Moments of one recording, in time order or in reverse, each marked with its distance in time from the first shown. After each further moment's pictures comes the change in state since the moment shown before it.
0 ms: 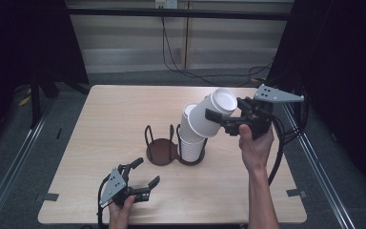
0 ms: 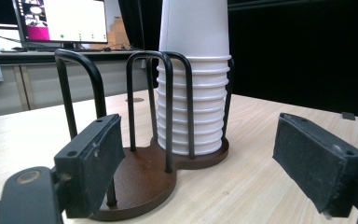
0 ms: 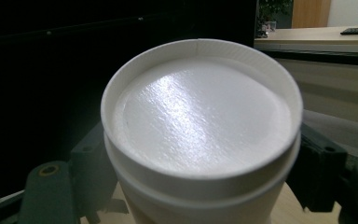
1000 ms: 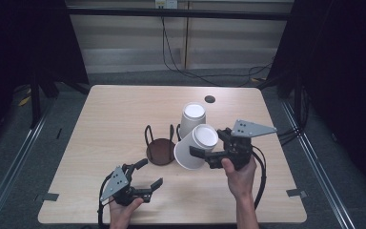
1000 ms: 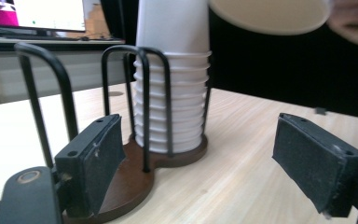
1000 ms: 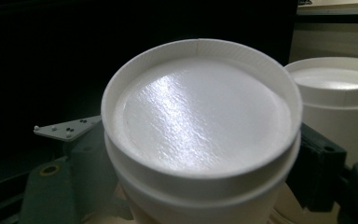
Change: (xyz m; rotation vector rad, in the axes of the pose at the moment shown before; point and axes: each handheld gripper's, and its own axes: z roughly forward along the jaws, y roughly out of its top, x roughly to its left) left arm -0.001 0.009 0.004 0.044 -0.093 -0.028; right arm 0.032 -0.072 0.016 0.083 0.115 0.002
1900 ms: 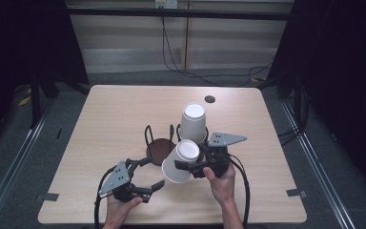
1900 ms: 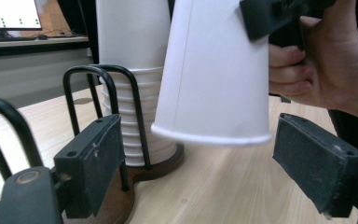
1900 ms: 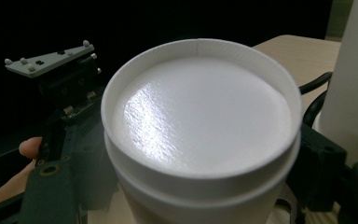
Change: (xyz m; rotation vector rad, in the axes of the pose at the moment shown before) left arm 0.004 0.023 0.007 0.045 -0.145 0.061; right arm -0.011 -0.058 0.049 0.090 0.100 0.079
